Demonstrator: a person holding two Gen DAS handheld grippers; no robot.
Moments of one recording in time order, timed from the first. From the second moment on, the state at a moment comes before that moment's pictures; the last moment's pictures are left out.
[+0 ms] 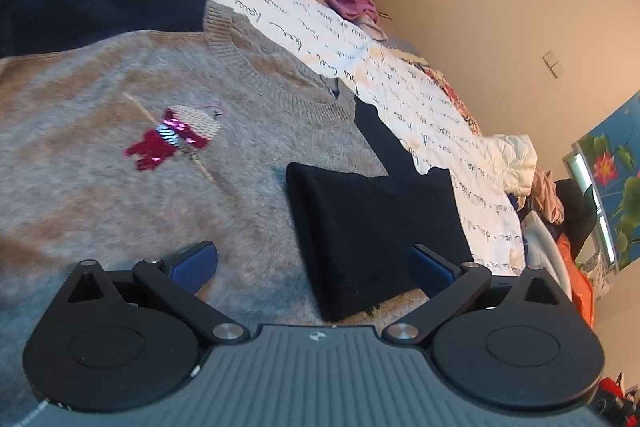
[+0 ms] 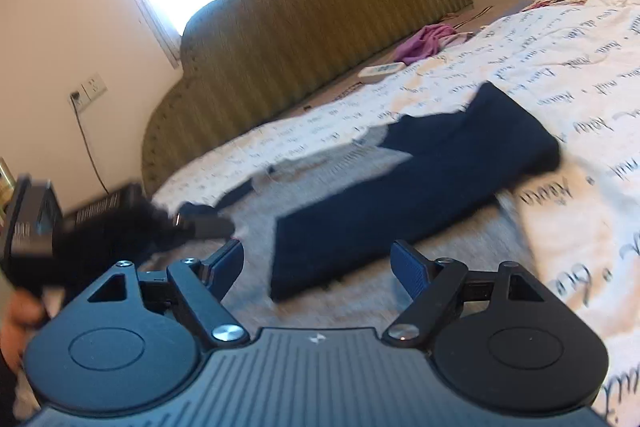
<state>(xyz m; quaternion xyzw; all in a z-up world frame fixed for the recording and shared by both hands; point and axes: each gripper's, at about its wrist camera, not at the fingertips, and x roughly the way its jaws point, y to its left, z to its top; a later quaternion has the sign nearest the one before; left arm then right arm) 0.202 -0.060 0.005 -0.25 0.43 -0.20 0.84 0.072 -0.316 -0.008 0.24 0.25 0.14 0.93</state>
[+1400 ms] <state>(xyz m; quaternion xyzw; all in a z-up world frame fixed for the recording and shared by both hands) 0.242 -0.030 0.029 0.07 0.37 -0.07 0.93 0.097 -0.336 0.017 0.30 0.22 0.16 0.92</state>
